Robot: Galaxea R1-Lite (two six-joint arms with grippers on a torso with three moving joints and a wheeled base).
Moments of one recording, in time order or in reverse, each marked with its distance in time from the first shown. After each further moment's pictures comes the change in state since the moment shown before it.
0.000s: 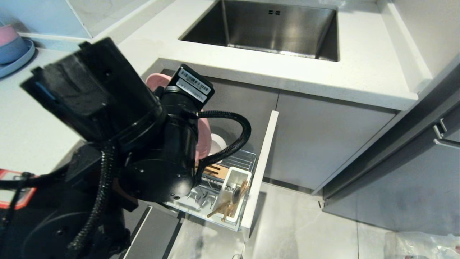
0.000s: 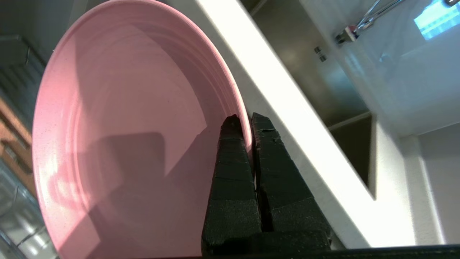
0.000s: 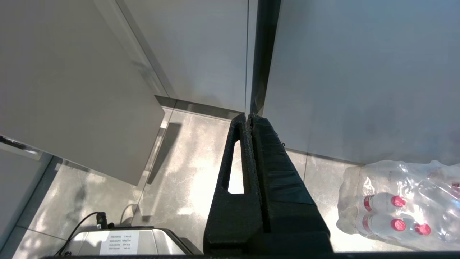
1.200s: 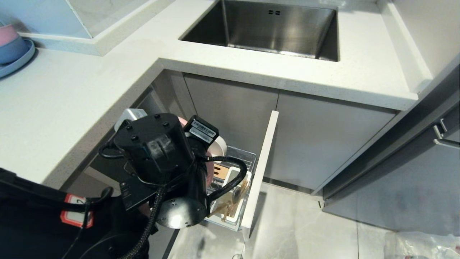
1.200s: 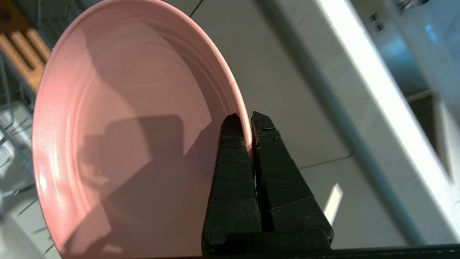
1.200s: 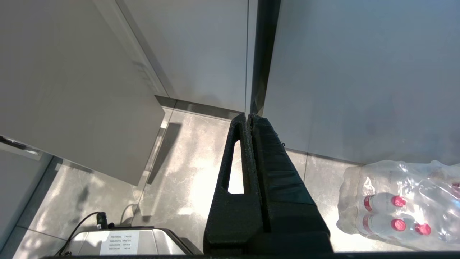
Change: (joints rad) left arm 0.062 0.086 0.176 -0.024 -0.005 -0.201; right arm 0.000 0.000 0.000 0.000 0.000 0.000
